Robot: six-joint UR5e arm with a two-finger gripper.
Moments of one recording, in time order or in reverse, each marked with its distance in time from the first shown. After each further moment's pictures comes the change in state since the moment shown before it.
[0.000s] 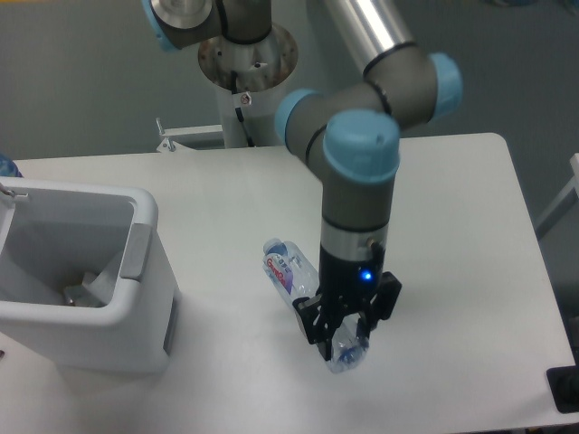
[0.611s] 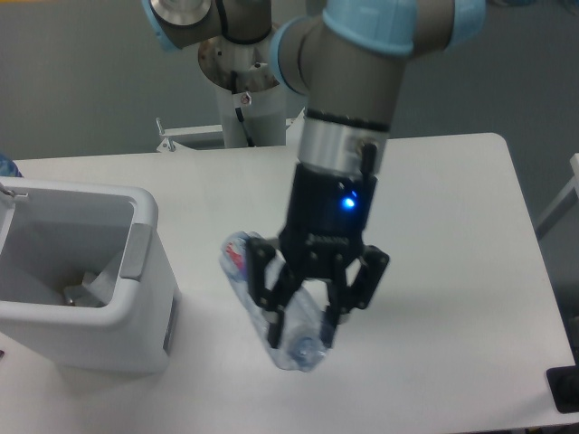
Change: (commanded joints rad) arm -0.055 0.077 0.054 0.037 -0.229 0.008
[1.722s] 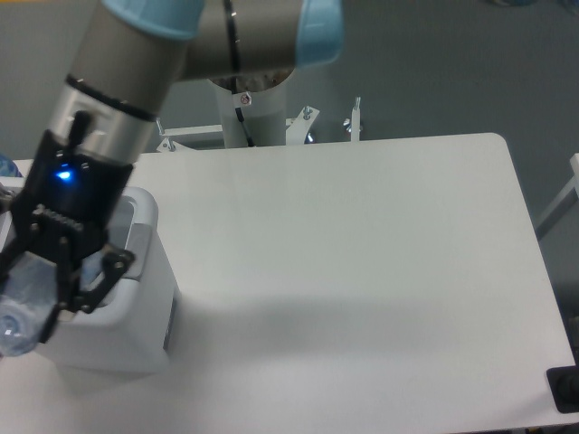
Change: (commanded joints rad) arm -0.273 -0.011 -0.050 0.052 0.008 0.153
